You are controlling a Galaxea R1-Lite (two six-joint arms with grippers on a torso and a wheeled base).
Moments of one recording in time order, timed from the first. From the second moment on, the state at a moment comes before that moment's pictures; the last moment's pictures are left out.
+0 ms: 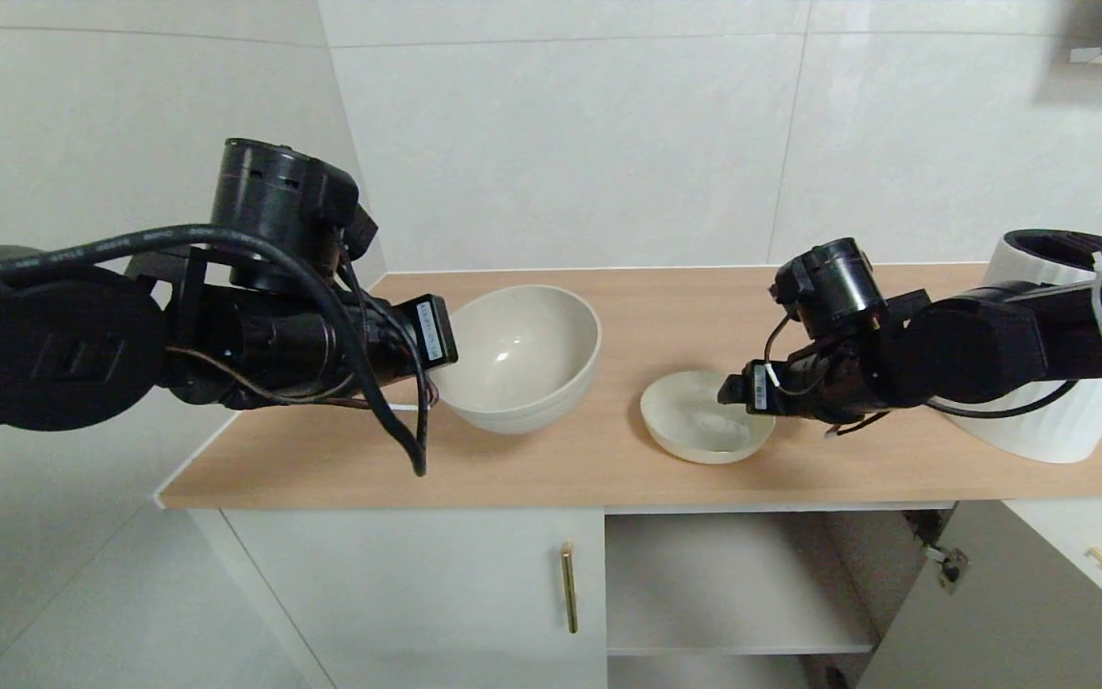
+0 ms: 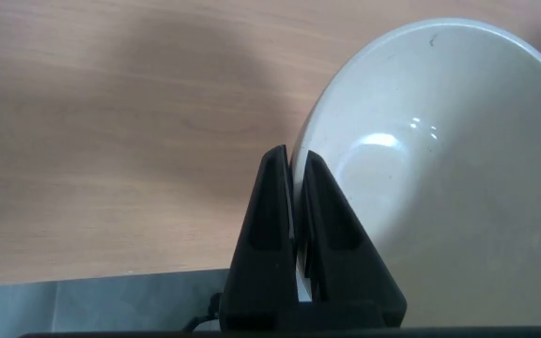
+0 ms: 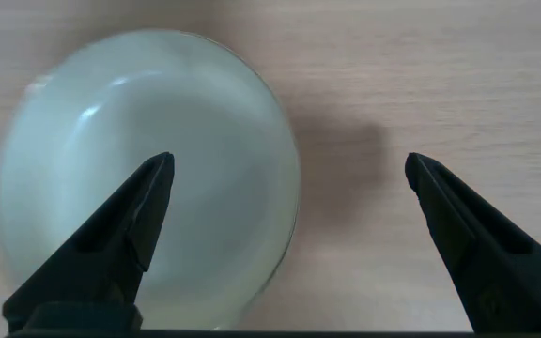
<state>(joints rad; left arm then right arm) -0.46 1.71 -1.27 0.09 0.14 -0.52 0.47 1.99 -1.44 0.17 -0.29 0.38</state>
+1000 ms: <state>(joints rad) -0.46 1.67 -1.17 -0.03 0.25 -0.50 0.47 1.80 -1.37 0.30 -0.06 0.44</state>
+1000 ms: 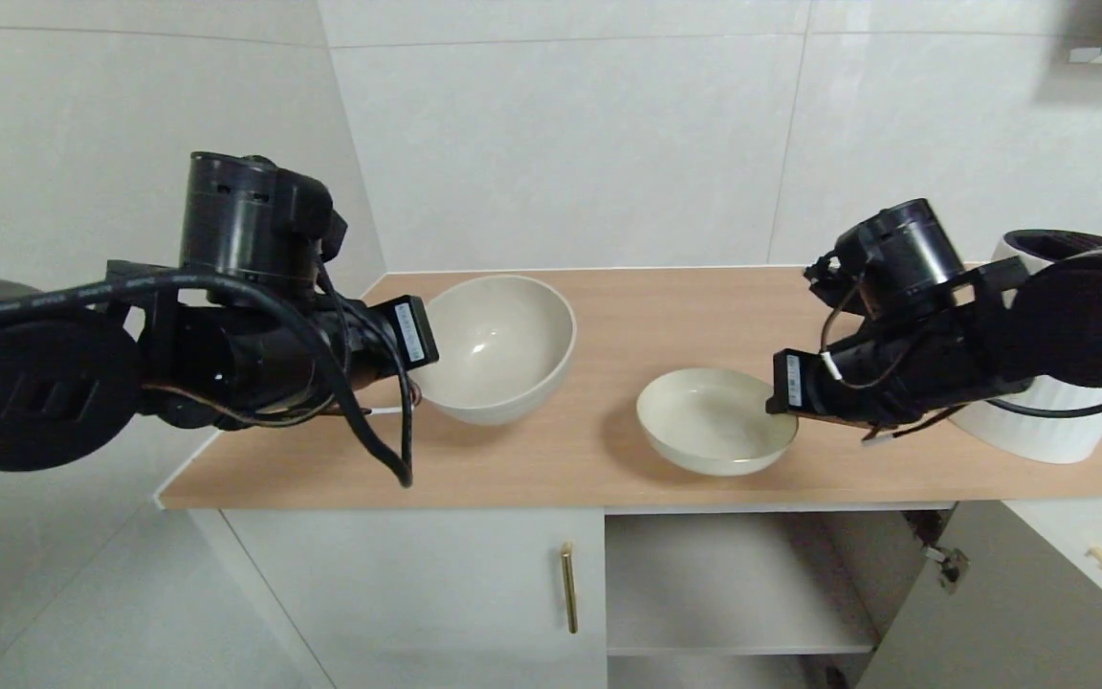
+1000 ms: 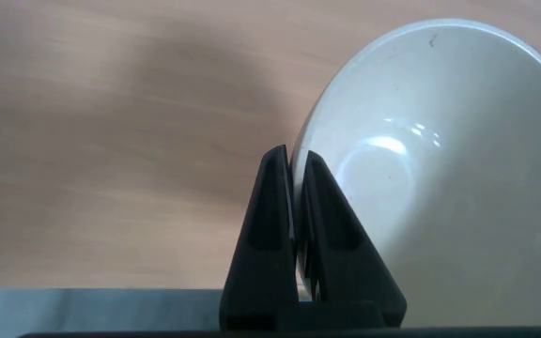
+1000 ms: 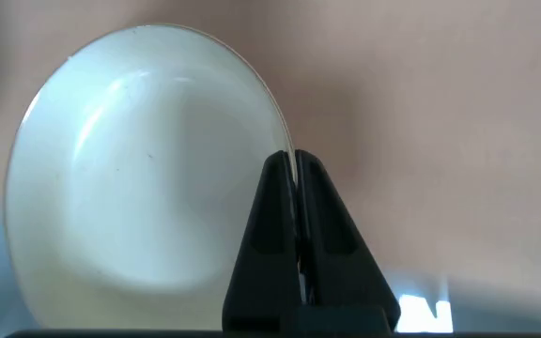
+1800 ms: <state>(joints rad) -0.48 1.46 -0.93 -0.03 0.07 -0.48 0.48 1.54 -1.13 0.33 0.00 0.36</state>
